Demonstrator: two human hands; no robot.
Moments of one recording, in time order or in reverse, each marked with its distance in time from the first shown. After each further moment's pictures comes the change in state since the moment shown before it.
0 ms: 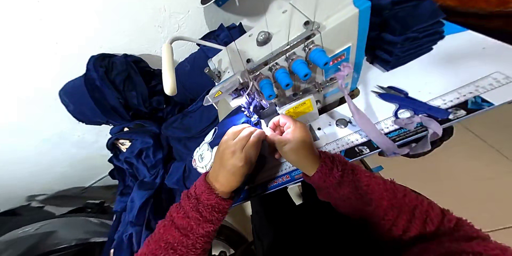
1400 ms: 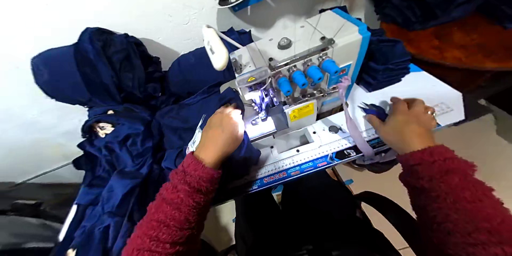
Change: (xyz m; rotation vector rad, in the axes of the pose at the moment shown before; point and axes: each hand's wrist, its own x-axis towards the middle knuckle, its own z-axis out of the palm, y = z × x) left_hand -0.002 -0.037 -0.018 0.007 -0.342 -0.493; right_hand -0.006 -0.021 -0.197 -1.227 0.365 0.084
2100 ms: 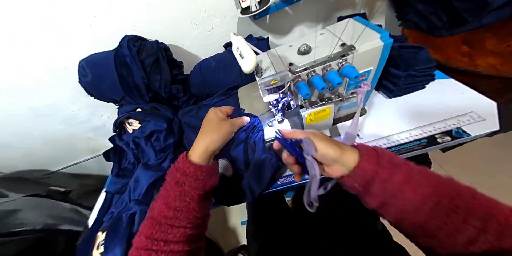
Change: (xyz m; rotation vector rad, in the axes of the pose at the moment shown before) left_hand -0.018 -0.009 -0.048 -0.805 0.029 -0.519; right_hand -0.054 -0.202 0.002 1.262 -1.284 0.347
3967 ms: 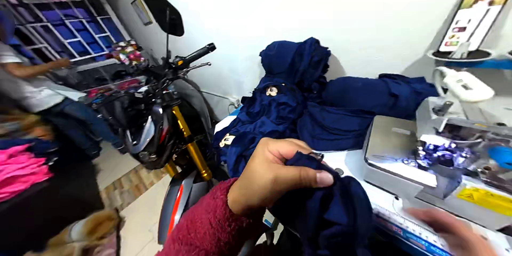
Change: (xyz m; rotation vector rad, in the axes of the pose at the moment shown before) left_hand -0.242 0.019 -0.056 -0.514 0.289 0.553; right_hand -0.049 0.062 -0.020 -1.055 -0.253 -1.141
